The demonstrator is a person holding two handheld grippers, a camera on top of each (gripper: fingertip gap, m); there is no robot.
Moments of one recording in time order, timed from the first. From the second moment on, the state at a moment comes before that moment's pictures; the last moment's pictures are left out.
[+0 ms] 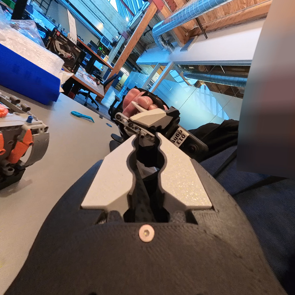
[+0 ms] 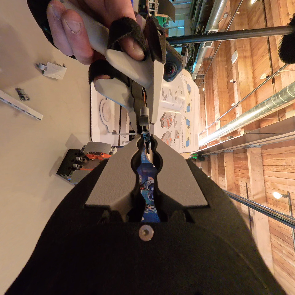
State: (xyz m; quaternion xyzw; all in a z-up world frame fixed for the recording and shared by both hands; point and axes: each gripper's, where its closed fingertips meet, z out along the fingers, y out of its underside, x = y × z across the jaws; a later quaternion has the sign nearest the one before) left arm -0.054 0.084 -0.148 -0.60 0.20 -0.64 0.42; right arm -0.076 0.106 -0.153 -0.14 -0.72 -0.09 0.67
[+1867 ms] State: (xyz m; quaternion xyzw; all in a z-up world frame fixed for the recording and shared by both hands) left arm -0.070 0.103 -0.145 -0.57 0.16 -0.64 0.48; right arm -0.071 0.117 -0.129 -0.47 -0.50 0.65 0.32
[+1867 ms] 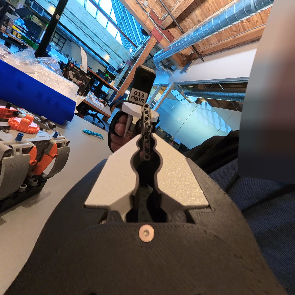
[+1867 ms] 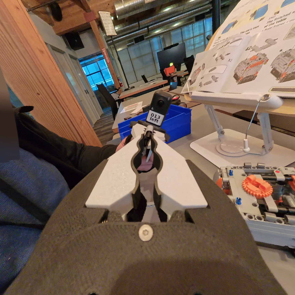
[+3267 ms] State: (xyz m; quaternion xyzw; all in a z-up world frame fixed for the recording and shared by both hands) left arm -0.050 0.108 -0.185 -0.67 0.19 -0.57 0.44; right arm 0.054 0.113 -0.283 -0.68 -0.62 0.32 0.23
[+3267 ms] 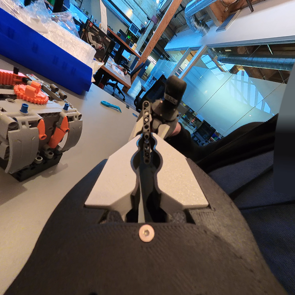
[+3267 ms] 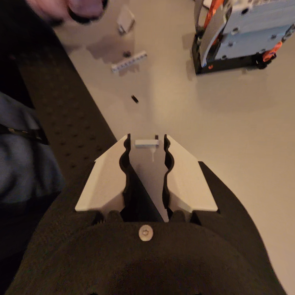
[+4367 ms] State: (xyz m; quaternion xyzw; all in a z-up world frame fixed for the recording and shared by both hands) left arm -0.043 0.115 -0.202 -0.67 0.15 -0.62 0.38; right arm 0.041 0.109 -0.329 -0.72 -0.60 0.26 0.21
